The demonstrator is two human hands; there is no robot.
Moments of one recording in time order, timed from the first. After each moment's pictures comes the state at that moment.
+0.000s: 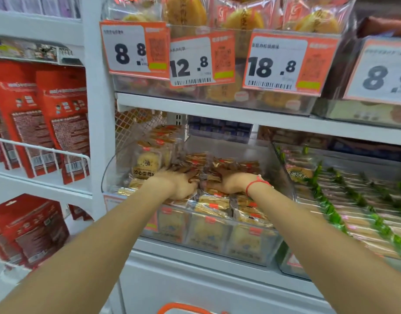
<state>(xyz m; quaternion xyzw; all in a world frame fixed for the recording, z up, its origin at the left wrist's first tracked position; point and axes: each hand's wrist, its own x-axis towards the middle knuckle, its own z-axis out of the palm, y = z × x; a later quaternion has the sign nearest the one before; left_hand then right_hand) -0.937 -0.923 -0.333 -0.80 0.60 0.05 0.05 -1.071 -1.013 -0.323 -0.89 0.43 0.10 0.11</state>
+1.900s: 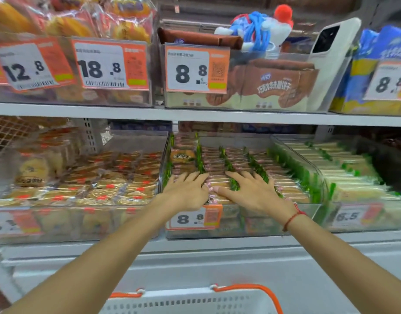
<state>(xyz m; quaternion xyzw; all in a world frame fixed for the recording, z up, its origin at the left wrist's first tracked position) -1.194 -0.954 -0.323 -0.70 0.71 0.09 -0.01 -1.362 -0.994 -0.327 -0.81 0.58 -0.03 0.06</state>
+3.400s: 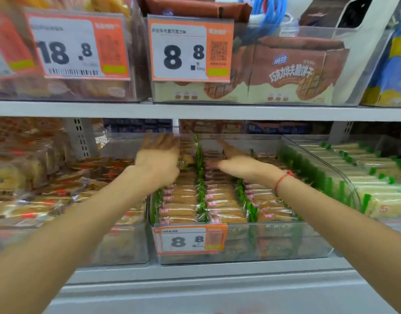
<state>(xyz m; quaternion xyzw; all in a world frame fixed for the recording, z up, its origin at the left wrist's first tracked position) -1.147 -0.991 -0.282 -0.73 0.66 -0.16 0.01 -1.318 -1.067 -0.294 -0.83 0.47 -0.17 0.24</state>
